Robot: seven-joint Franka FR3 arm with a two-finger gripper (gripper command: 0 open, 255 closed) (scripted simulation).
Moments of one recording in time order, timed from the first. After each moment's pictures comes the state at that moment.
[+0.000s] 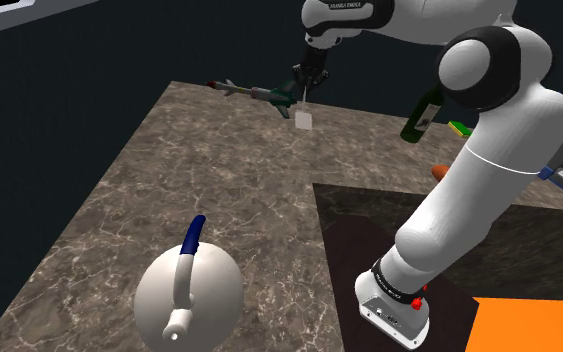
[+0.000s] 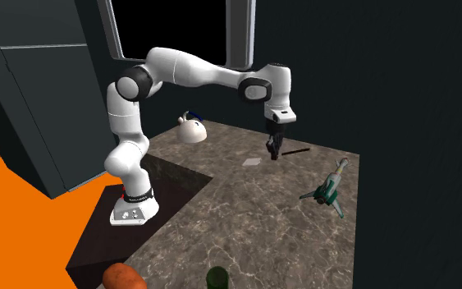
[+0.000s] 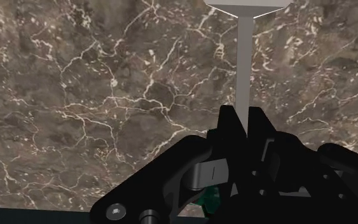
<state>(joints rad) -0.24 0.13 -0.06 -1.70 -0.02 1.89 0.45</state>
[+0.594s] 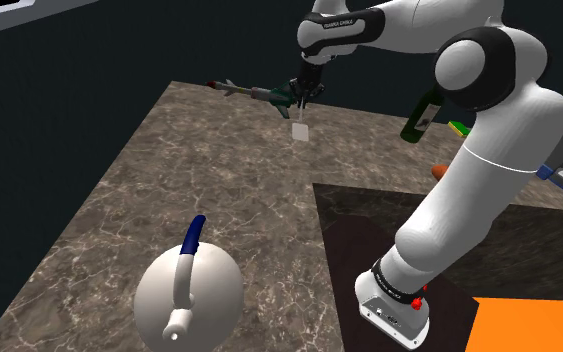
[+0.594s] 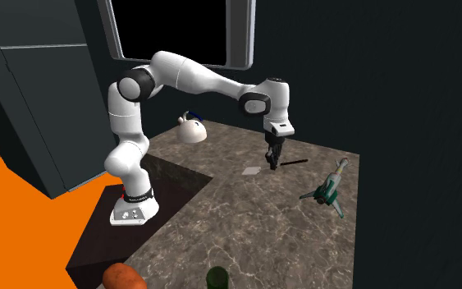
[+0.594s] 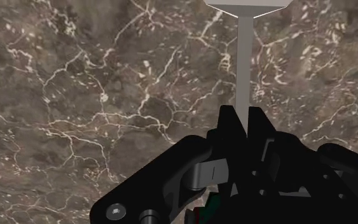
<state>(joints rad) -0.25 0.14 -0.06 -1.80 -0.02 2.00 0.45</state>
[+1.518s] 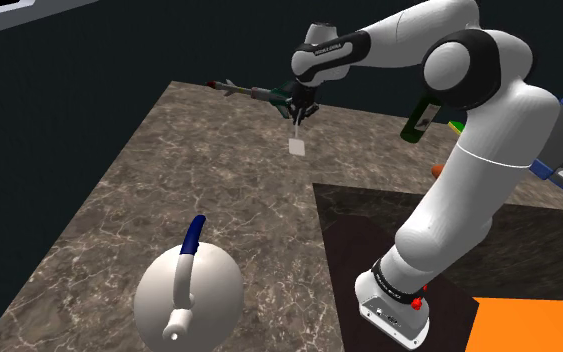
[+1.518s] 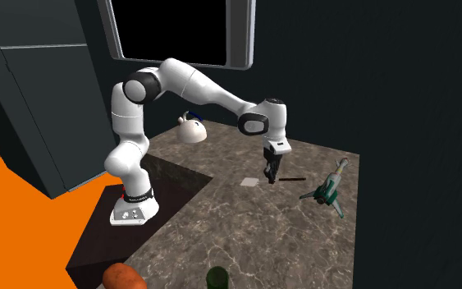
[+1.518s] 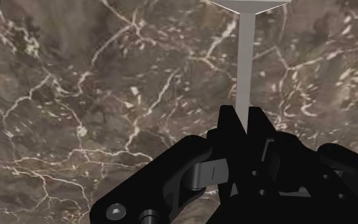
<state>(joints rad) -0.25 0.20 -0.06 -1.92 -0.02 2.18 0.46</state>
